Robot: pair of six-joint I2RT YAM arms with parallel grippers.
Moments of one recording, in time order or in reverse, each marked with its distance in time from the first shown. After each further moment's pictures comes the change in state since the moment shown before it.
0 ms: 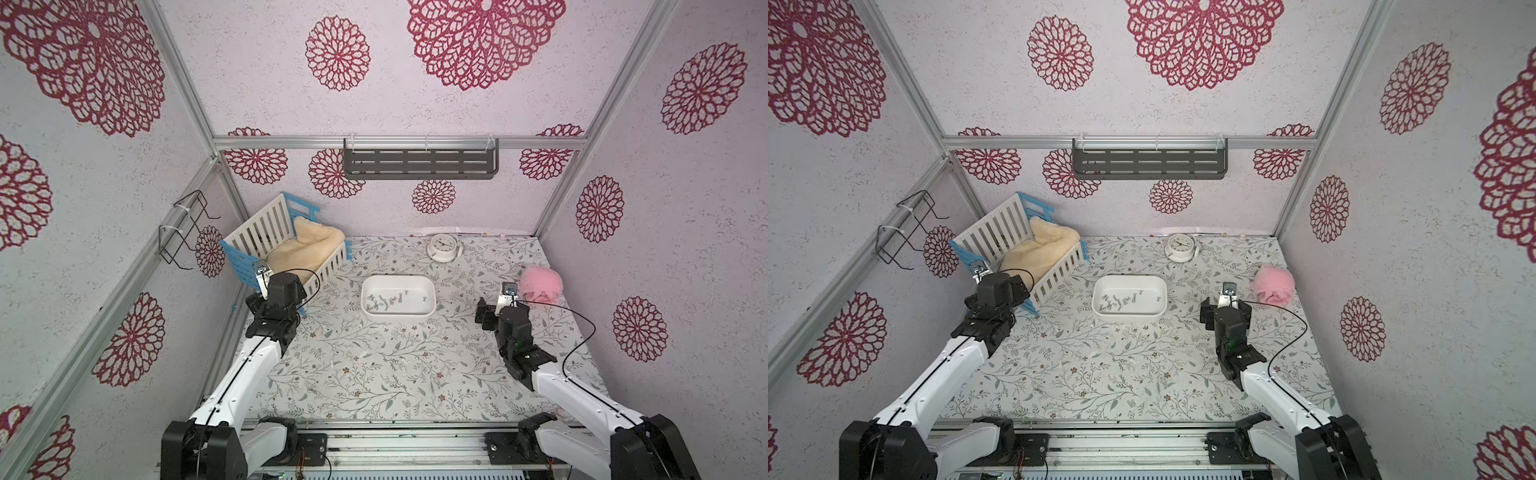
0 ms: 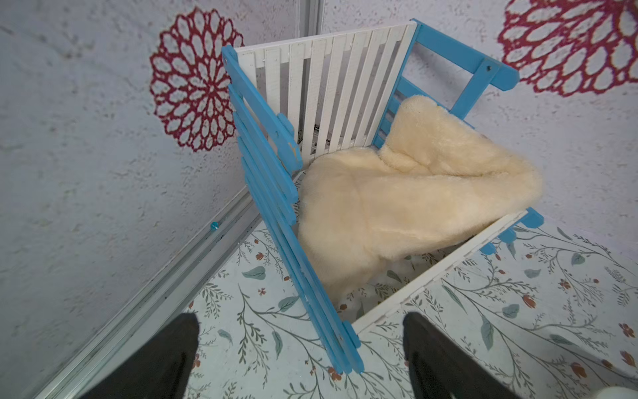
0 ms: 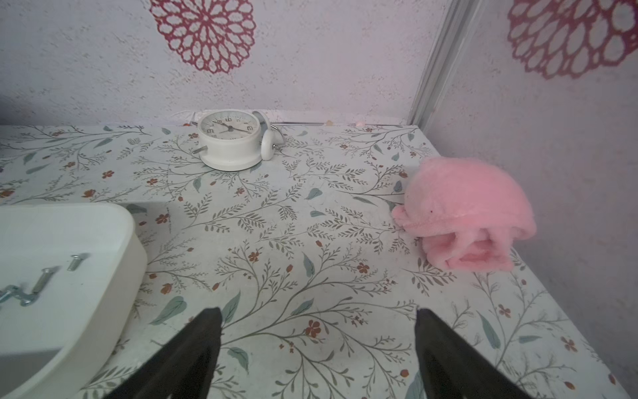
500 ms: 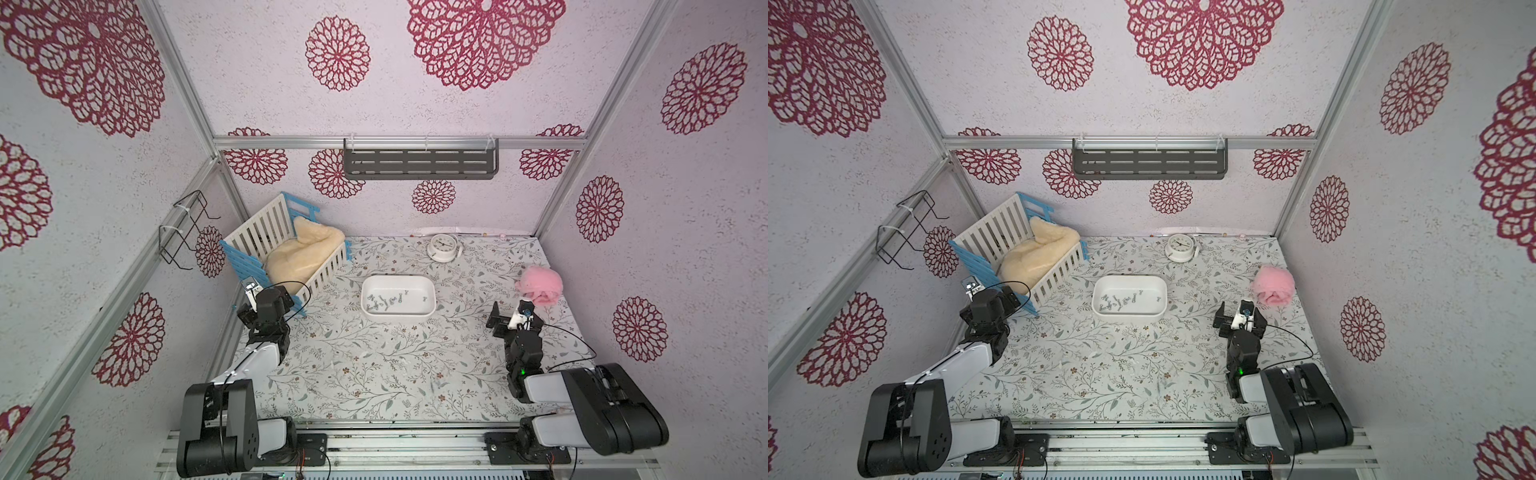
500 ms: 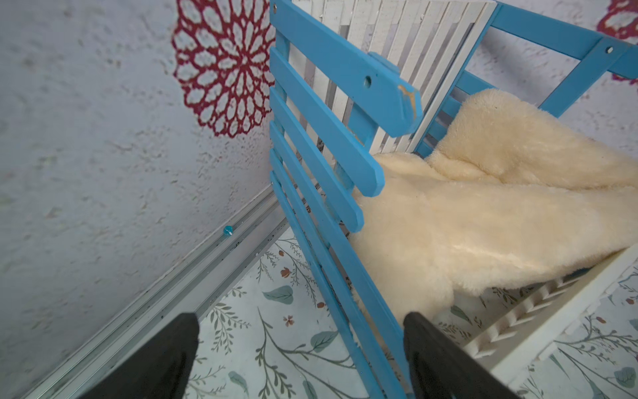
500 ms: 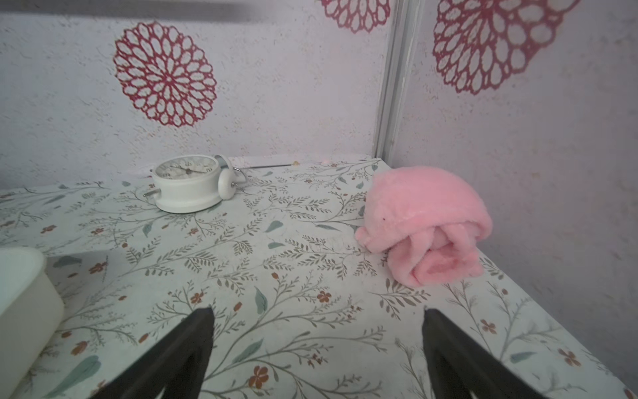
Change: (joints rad) left arm 0.182 0.166 -0.205 0.481 0.108 0.079; right arm -0.167 0.404 -0.254 0.908 -0.116 -0.058
